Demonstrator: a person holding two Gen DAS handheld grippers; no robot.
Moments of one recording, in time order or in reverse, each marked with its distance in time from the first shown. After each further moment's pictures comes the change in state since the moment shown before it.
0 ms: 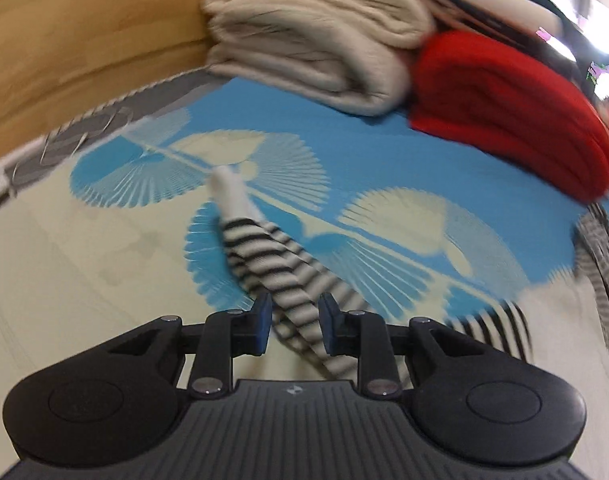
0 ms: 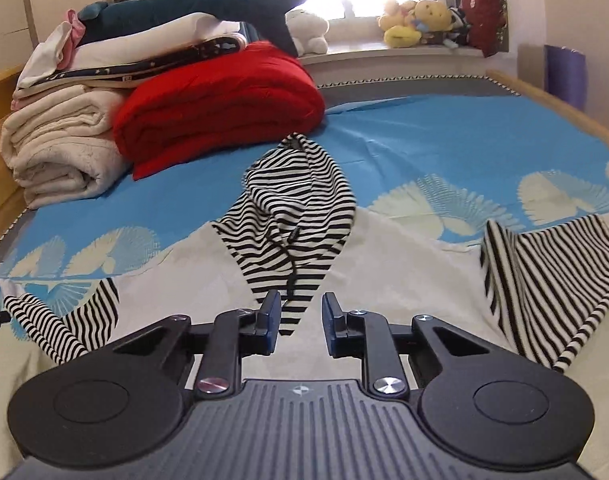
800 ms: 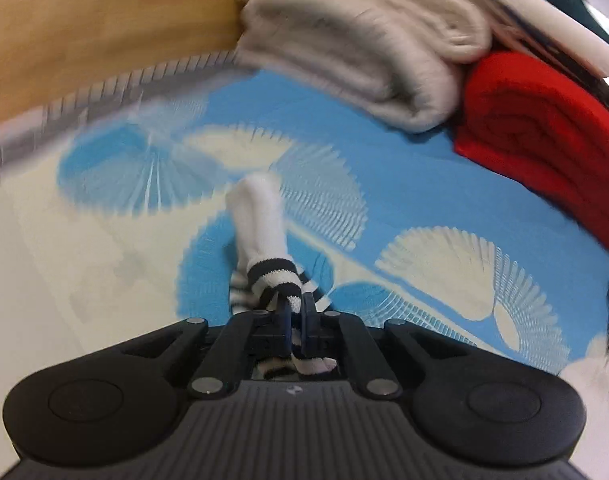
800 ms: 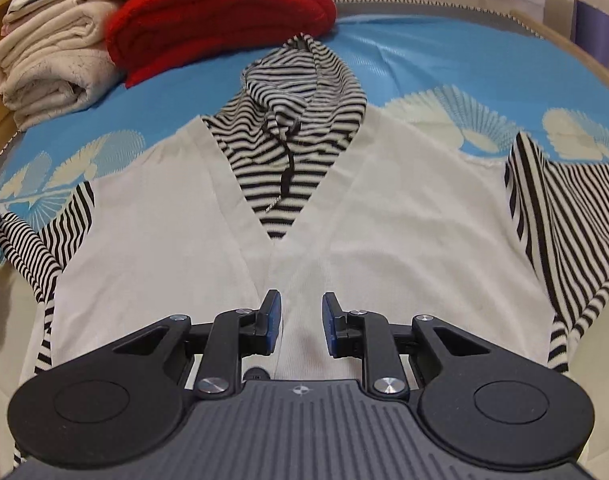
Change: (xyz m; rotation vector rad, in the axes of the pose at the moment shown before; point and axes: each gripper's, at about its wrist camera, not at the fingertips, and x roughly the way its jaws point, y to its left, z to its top) left arm 0.054 -0.002 0.036 -0.017 -0.050 0.044; right arm 0.047 -0.004 -0.039 -0.056 0.253 -0.004
